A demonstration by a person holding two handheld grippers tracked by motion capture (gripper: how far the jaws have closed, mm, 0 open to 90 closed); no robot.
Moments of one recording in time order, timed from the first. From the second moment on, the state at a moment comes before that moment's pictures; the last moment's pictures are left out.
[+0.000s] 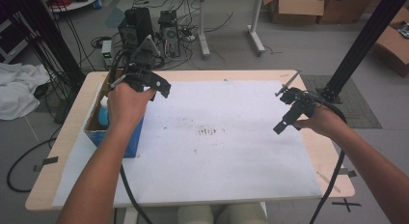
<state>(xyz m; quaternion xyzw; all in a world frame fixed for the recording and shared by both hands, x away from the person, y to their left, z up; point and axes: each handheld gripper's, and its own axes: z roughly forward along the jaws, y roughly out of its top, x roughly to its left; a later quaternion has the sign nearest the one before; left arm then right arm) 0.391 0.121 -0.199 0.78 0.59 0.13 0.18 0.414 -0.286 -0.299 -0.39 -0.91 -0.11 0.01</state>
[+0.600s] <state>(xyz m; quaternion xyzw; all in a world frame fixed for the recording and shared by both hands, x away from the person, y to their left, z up) 0.400 0.081 -0.207 0.80 0.56 0.12 0.18 0.413 -0.286 -0.293 -0.39 -0.91 -0.10 0.01</state>
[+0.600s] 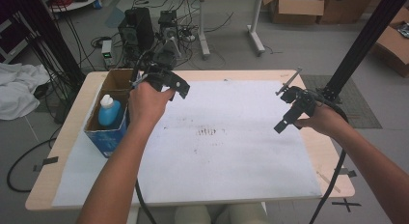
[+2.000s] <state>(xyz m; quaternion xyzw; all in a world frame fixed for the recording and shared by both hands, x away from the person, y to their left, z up) 0.419 0.015 -0.247 0.81 0.56 0.09 0.17 0.415 -0.282 -0.297 -0.39 -0.91 -0.11 0.01</state>
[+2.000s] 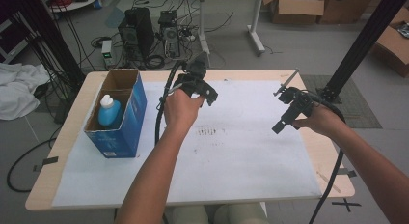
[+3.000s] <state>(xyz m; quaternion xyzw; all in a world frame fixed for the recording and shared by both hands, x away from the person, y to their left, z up) 0.416 0.015 -0.253 0.81 0.56 0.09 0.18 0.411 -0.281 -0.296 -0.39 -0.91 -0.11 0.01</state>
